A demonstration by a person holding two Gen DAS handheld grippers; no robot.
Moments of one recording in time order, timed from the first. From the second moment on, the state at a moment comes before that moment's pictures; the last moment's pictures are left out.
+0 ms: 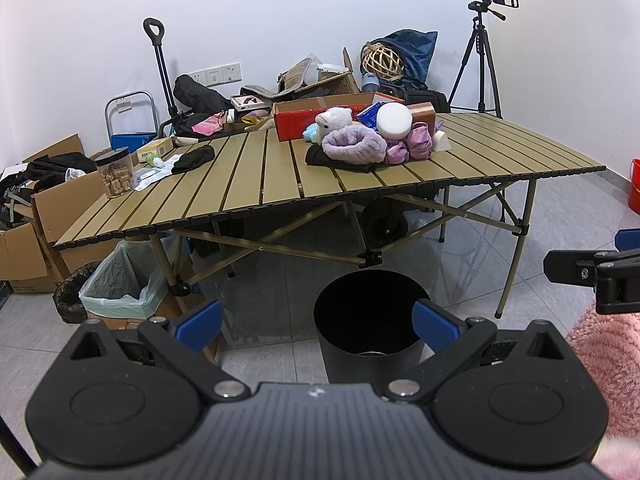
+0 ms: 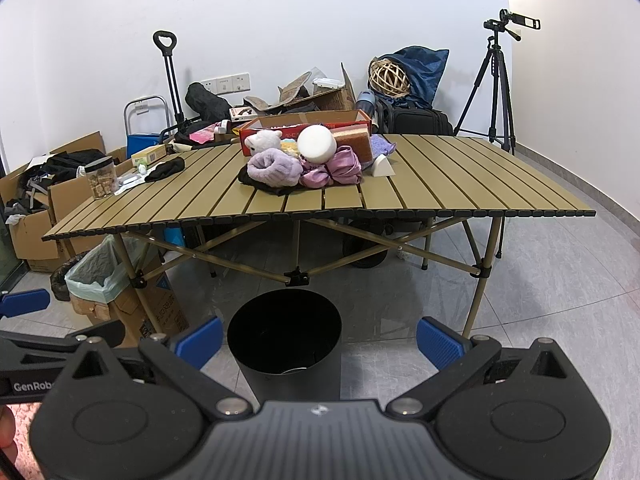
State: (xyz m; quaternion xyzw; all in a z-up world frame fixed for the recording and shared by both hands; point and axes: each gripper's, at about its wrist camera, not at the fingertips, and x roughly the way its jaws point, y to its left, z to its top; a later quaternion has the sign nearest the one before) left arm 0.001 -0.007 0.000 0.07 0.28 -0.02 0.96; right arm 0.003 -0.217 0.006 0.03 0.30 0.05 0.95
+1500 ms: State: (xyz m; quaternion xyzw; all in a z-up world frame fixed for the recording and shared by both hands) left arm 0.026 -0.003 -0.002 0.05 0.28 -0.03 0.96; right arm 0.034 -0.218 0.008 0.02 0.30 0.05 0.95
